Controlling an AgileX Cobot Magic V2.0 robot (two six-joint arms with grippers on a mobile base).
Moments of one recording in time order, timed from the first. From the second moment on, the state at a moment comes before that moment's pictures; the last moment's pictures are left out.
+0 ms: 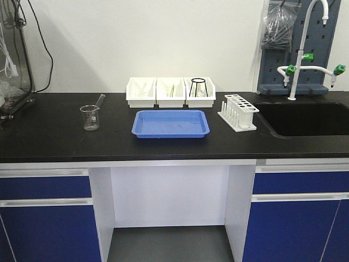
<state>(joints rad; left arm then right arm) -0.06 -0.01 0.03 0.01 0.16 0.00 -0.06 -0.01 0.03 0.00 0.13 -0.03</state>
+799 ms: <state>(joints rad) -0.06 -0.01 0.03 0.01 0.16 0.00 -0.06 -0.01 0.03 0.00 0.13 -0.03</state>
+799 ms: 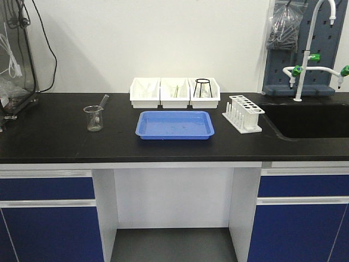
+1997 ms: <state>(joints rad) -0.06 -0.01 0.03 0.01 0.16 0.00 -0.06 -0.01 0.03 0.00 0.13 -0.03</state>
